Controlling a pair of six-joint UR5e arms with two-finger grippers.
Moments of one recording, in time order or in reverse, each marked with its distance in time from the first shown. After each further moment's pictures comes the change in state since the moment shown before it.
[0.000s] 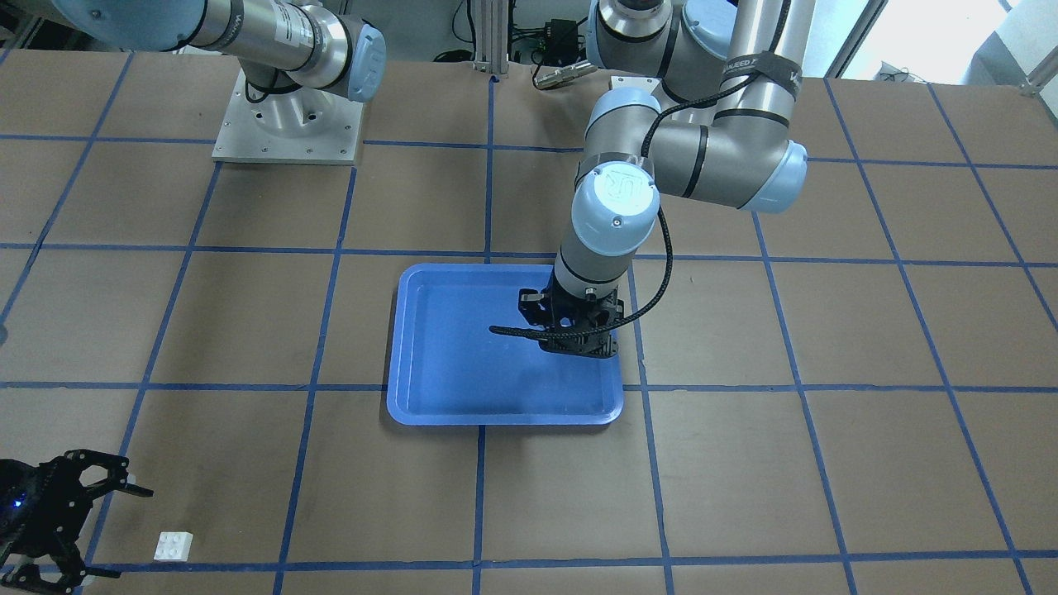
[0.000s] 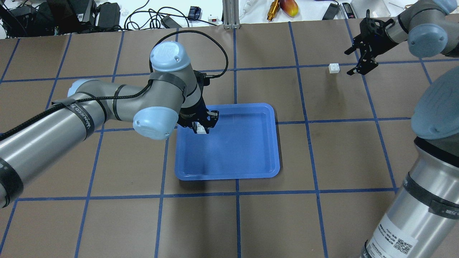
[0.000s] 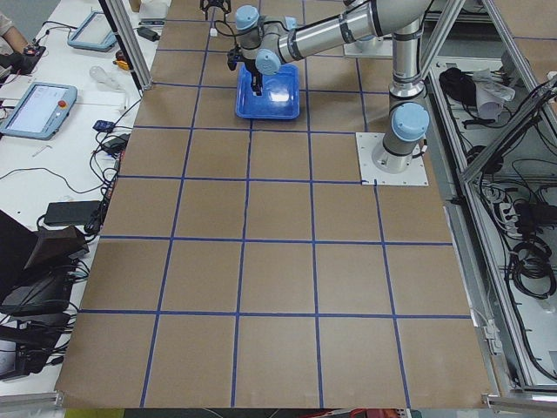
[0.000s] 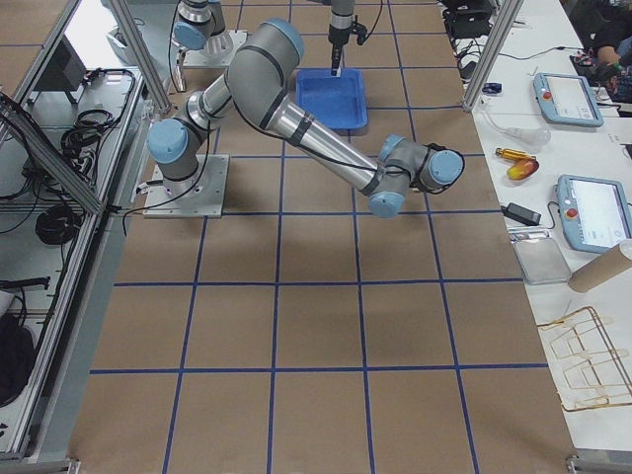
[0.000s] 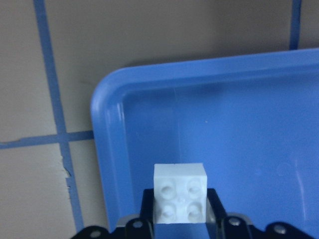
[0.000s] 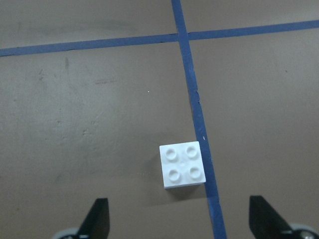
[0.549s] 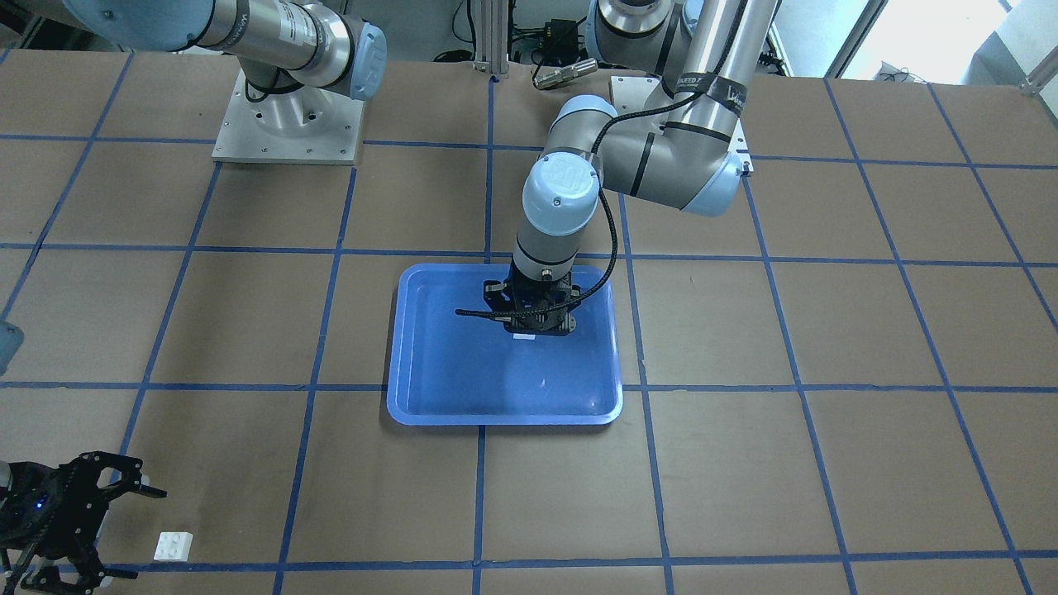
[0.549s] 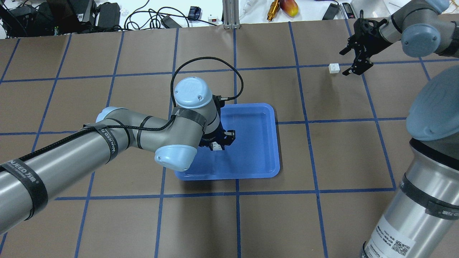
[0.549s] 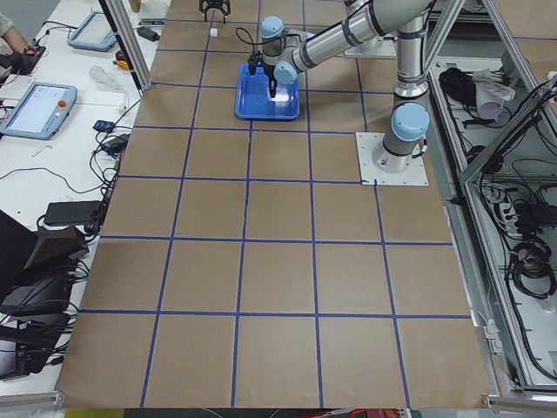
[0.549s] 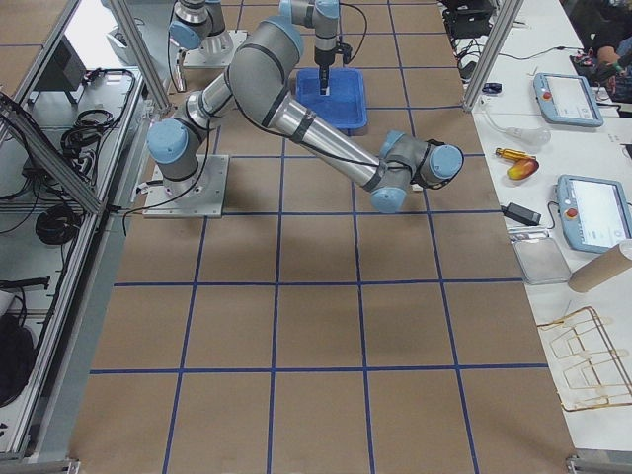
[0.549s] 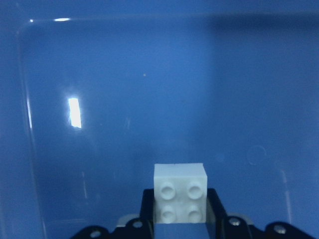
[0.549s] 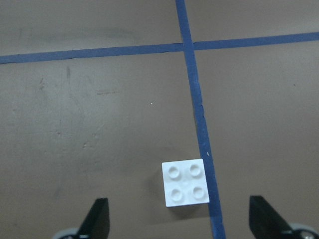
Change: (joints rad) left arm -0.093 -0.027 -0.095 0.164 0.001 -0.168; right arm 0.026 0.002 0.000 -0.004 -0.015 -0.005
